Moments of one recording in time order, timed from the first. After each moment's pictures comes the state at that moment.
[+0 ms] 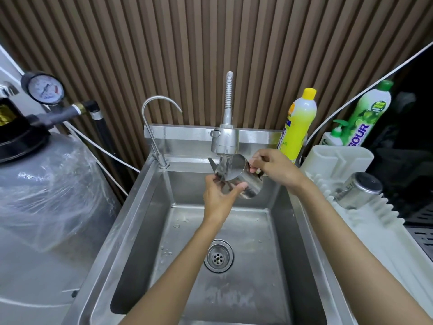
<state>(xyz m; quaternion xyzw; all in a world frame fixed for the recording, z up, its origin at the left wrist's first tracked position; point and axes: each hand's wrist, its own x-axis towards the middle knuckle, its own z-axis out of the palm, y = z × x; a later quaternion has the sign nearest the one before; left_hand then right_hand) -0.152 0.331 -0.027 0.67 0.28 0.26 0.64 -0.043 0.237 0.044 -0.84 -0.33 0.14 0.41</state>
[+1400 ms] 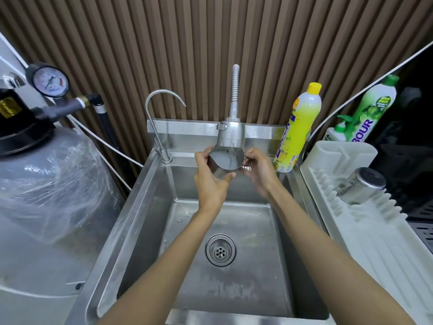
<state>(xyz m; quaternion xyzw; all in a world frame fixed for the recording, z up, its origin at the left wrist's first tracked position) -0.160 0.350 -0.008 0.71 0.25 0.39 0.54 -0.064 0.277 0.004 -0.58 -0.14 0.24 0.76</state>
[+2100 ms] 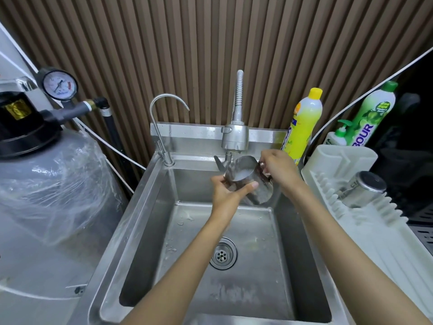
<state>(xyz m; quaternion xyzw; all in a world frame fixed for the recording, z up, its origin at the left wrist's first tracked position) -0.166 0.323 -0.013 0.57 0.26 0.22 0.74 -0.070 0.251 0.042 -0.86 -0.17 0.09 0.47</state>
